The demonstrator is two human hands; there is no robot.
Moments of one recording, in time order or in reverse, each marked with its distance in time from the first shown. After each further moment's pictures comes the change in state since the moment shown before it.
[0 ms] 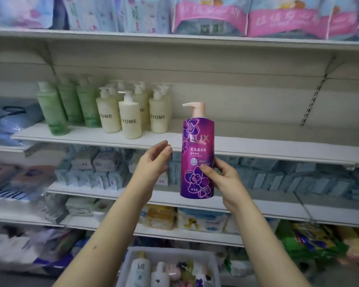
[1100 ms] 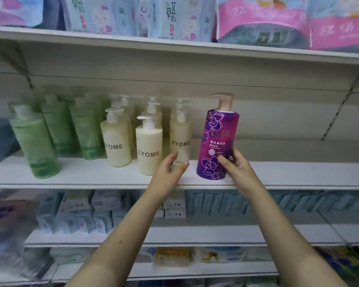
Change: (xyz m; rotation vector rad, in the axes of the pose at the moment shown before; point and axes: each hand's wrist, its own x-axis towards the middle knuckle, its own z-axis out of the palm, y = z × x) left_hand 0.177 -0.032 -0.087 0.329 -0.173 0.016; right_hand 0.182 0.009 0.057 -0.166 0.100 -0.177
